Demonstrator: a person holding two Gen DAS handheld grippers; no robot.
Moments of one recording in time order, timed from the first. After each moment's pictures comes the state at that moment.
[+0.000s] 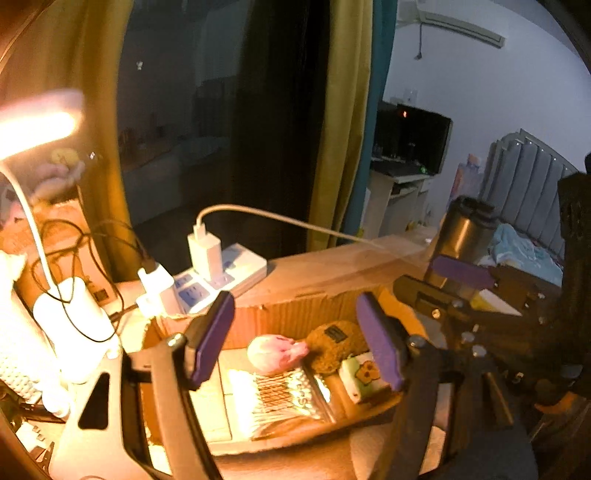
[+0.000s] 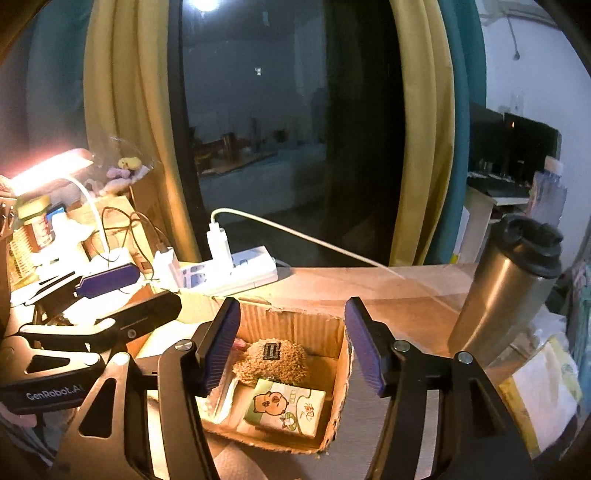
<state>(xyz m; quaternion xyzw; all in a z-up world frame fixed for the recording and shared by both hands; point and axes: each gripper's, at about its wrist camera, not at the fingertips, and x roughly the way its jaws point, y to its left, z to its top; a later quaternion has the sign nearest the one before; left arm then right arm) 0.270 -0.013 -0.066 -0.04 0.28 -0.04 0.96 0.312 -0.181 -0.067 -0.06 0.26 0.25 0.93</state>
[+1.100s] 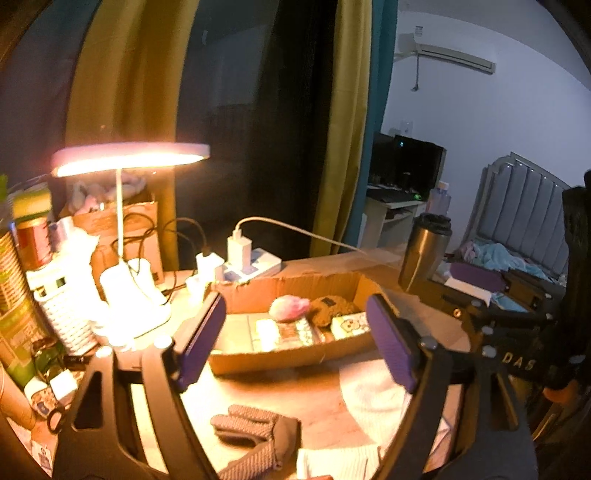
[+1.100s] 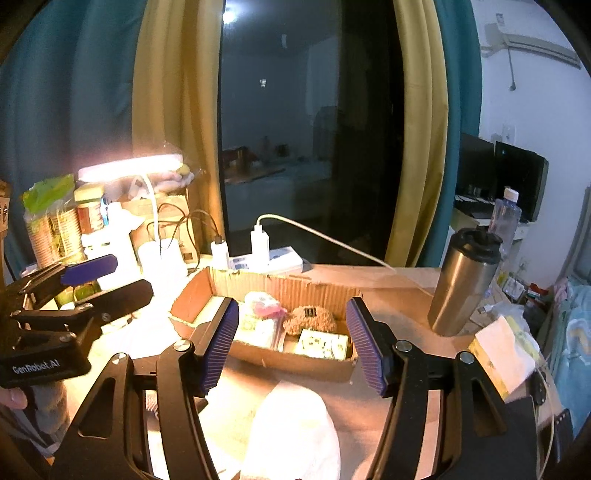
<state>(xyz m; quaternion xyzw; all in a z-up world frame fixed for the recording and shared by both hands) 0.133 0.011 -0.035 -0.06 0.23 -0.02 0.97 0.180 -0.182 -0.035 -0.08 0.23 0.24 0.94</state>
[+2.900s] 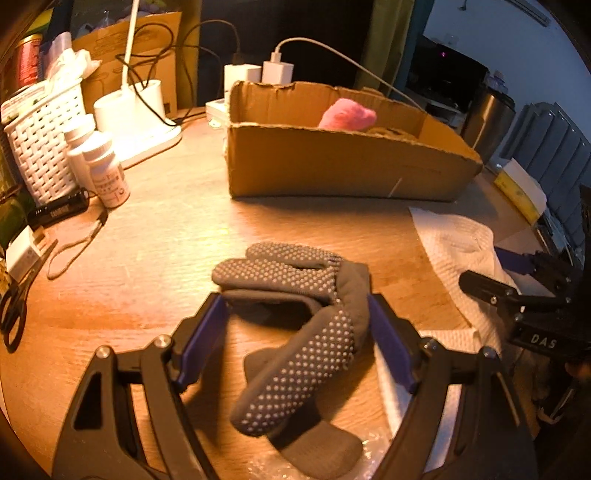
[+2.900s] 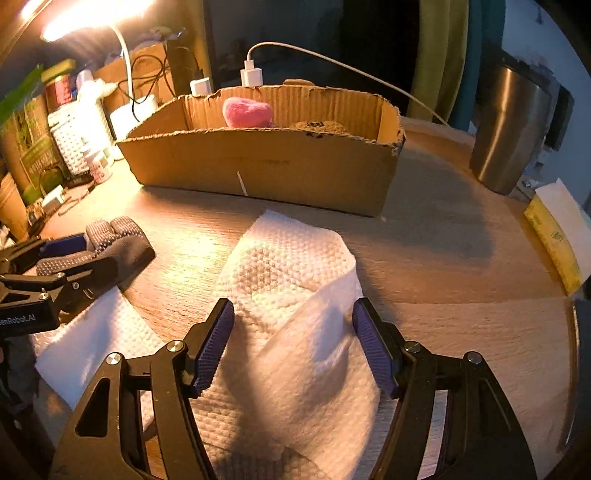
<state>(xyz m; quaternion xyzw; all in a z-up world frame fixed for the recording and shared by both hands) 0.139 0.030 -0.184 -0.07 0.44 0.01 0.90 0.199 -0.184 -0.185 -0.13 0.41 0.23 0.87</state>
